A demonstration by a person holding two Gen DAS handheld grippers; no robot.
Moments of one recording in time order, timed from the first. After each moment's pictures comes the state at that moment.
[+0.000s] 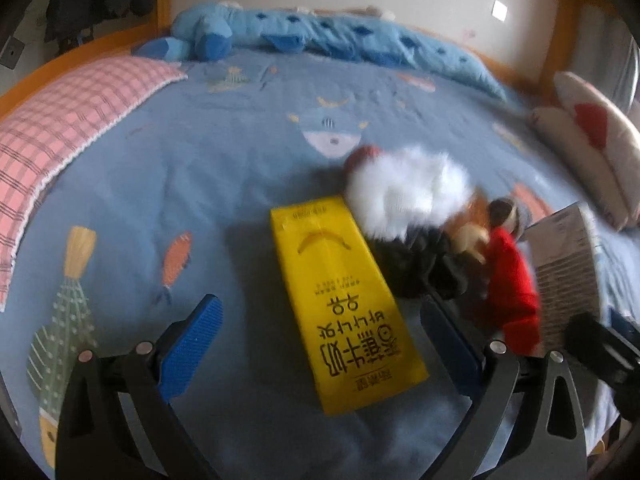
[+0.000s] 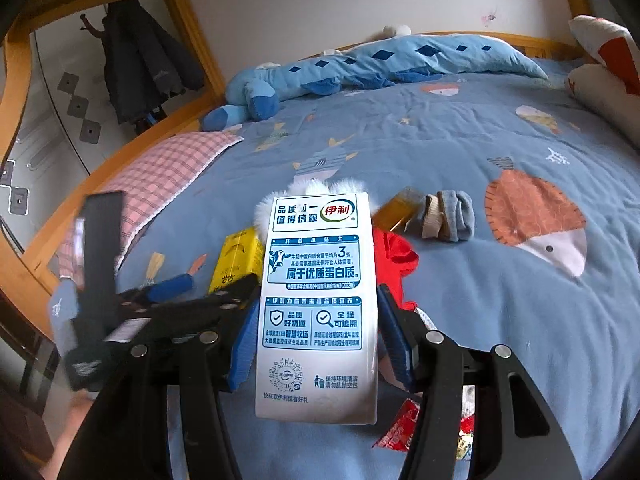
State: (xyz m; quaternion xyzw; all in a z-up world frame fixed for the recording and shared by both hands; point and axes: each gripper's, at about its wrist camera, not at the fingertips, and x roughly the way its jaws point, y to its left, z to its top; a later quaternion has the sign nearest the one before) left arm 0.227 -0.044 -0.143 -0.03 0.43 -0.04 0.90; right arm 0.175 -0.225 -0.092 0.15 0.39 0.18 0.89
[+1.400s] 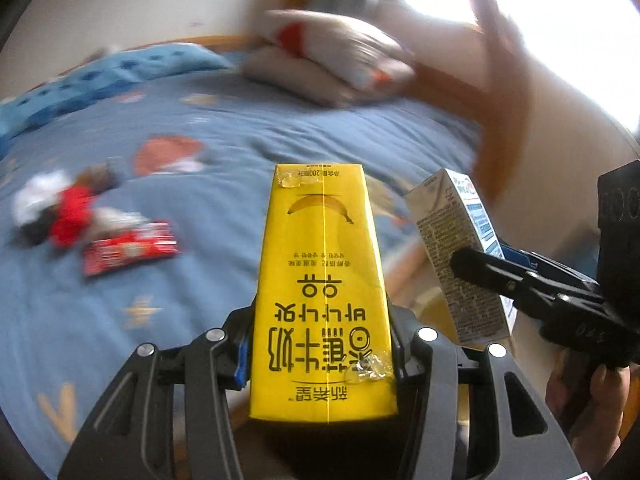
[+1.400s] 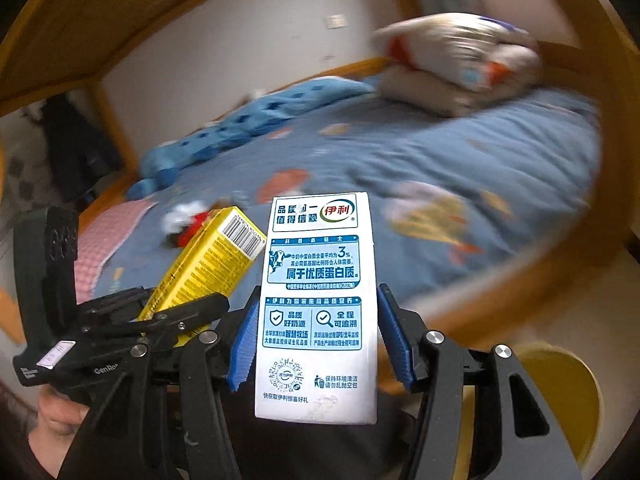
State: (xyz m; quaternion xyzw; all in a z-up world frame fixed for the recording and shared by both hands) left arm -0.058 -0.290 -0.083 0.08 0.38 -0.42 0.82; right arm -0.145 -0.462 -0.061 0.23 0.33 -0.04 0.91
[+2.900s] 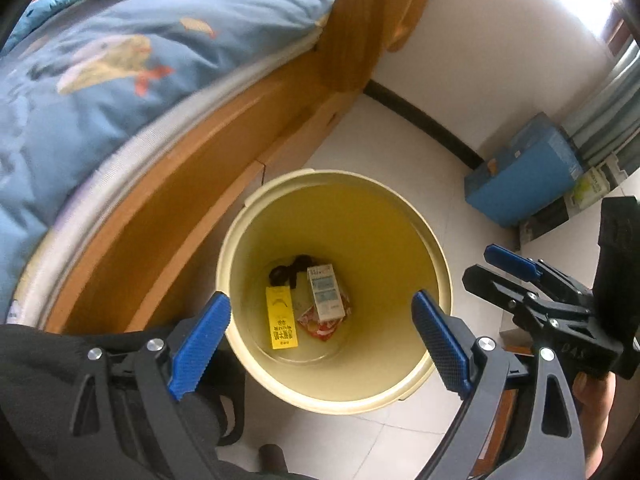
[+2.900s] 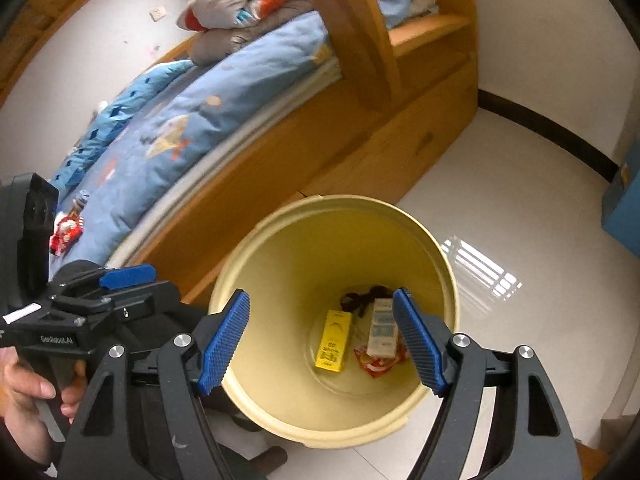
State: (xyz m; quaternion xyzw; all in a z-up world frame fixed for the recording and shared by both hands) left arm -0.159 -0.466 -0.184 0.18 0.51 -0.52 0.66; right arm -0.332 -0.584 -0.162 0.32 0.41 -0.22 0.82
